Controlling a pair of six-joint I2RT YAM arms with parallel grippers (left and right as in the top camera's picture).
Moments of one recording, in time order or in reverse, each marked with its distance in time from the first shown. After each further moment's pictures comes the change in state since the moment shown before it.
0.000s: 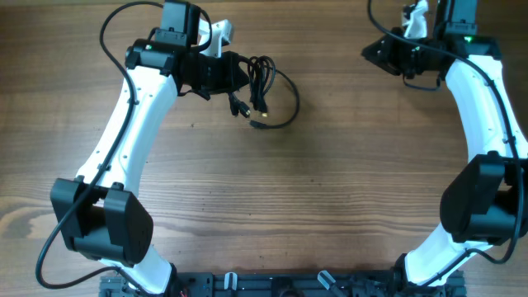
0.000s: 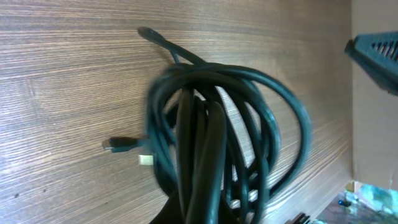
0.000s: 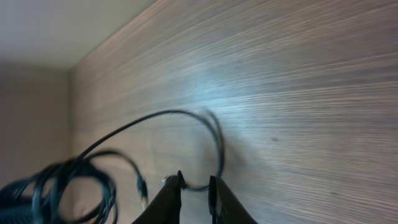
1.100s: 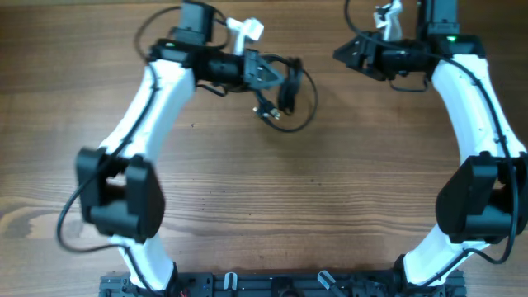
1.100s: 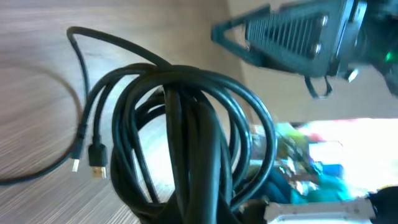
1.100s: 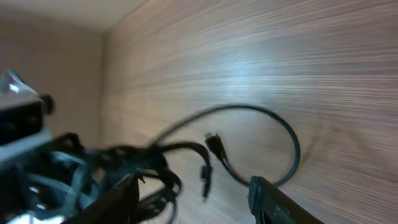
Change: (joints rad) left arm -0.052 0.164 0.001 0.203 0.526 0.021; right arm 0.031 0.000 0.000 -0.042 -0.140 -0.069
